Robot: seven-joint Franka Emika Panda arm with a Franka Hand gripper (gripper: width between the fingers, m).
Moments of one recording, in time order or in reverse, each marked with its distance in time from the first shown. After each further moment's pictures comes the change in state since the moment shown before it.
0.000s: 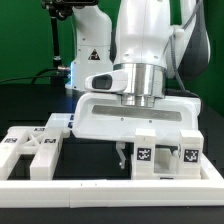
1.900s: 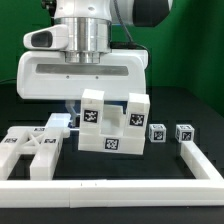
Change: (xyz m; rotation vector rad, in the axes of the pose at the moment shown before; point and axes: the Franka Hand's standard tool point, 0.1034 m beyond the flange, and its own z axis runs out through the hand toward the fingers) arm -0.006 0.086 -0.062 0.064 -0.222 -0.030
